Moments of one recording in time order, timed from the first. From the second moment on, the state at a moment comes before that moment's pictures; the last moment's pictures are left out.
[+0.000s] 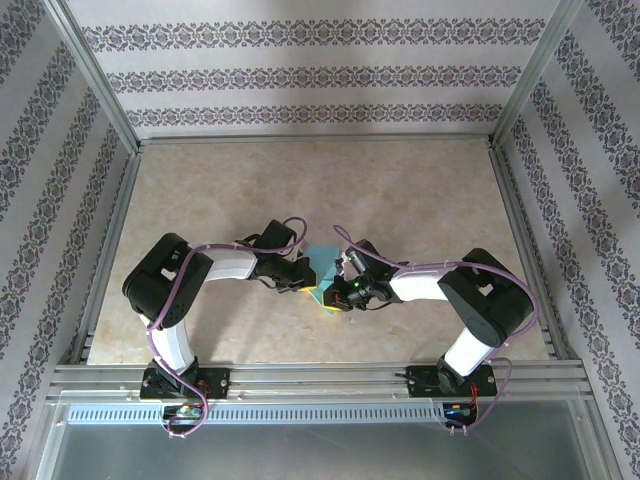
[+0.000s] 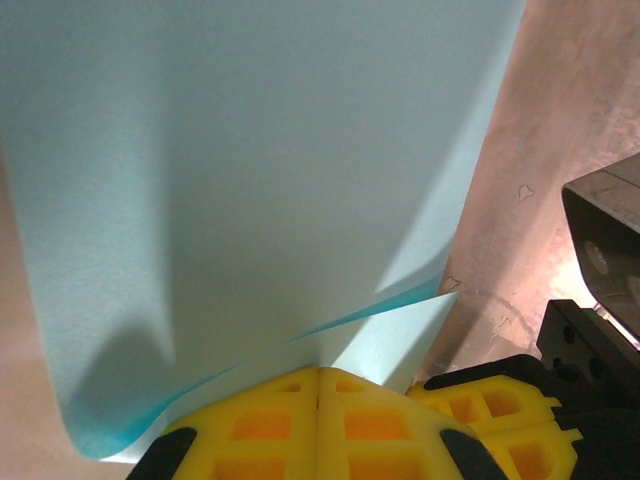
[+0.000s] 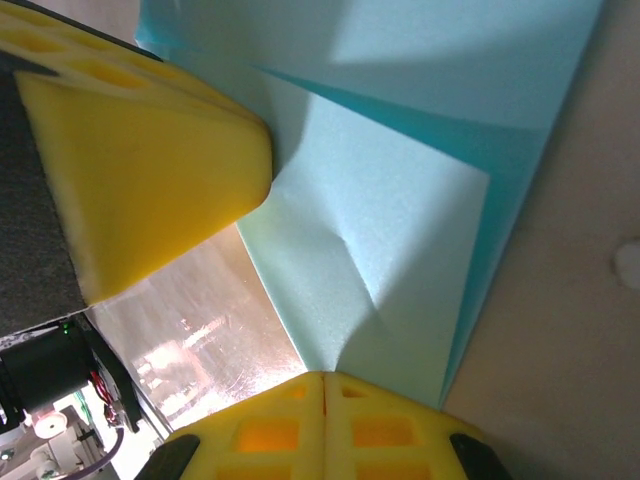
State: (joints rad) left arm -0.56 1.81 0.85 -0.10 0.61 -0.76; right arm 0.69 1.65 0.61 0.04 -0.62 0.88
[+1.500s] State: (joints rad) left arm -0.64 1.75 0.76 0.02 0.54 -0.81; right arm 0.72 1.64 0.70 -0.16 -0.49 0.80
